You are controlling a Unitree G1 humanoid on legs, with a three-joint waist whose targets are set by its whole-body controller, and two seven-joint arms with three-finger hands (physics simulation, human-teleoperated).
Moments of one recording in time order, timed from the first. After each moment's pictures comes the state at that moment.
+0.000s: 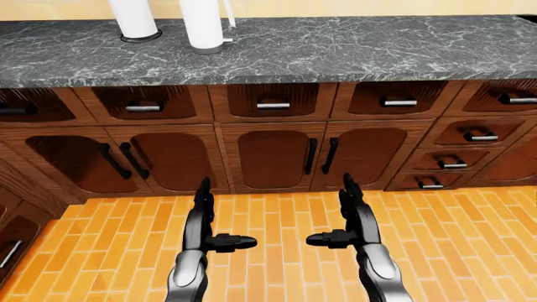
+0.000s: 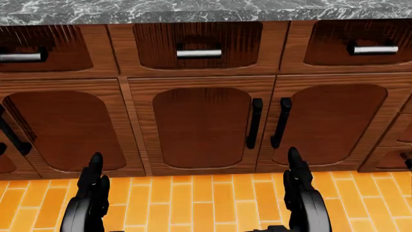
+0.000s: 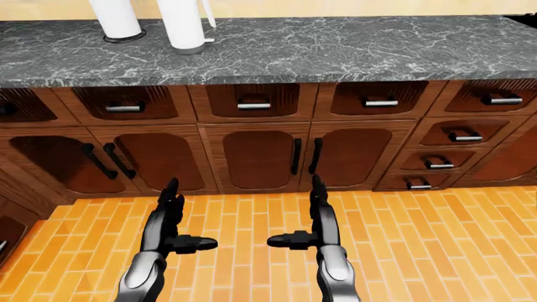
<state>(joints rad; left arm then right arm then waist) 0.03 0.02 0.04 0.09 -0.01 0.06 -0.04 0.03 -0.01 -0.04 0.09 0.01 0.06 0.04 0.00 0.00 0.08</state>
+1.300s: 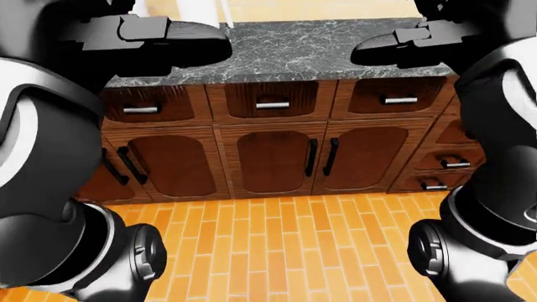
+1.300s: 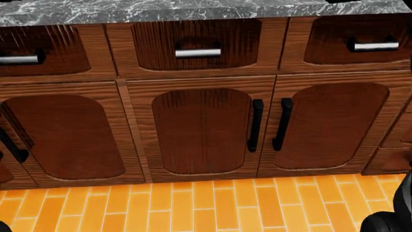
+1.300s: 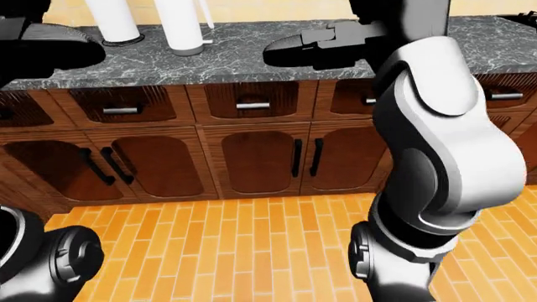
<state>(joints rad) -1.04 0.37 0.38 -0.72 -0.77 1.21 0.44 -1.02 -0.36 -0.23 -0.53 0.28 1.09 -0.09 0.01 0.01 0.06</state>
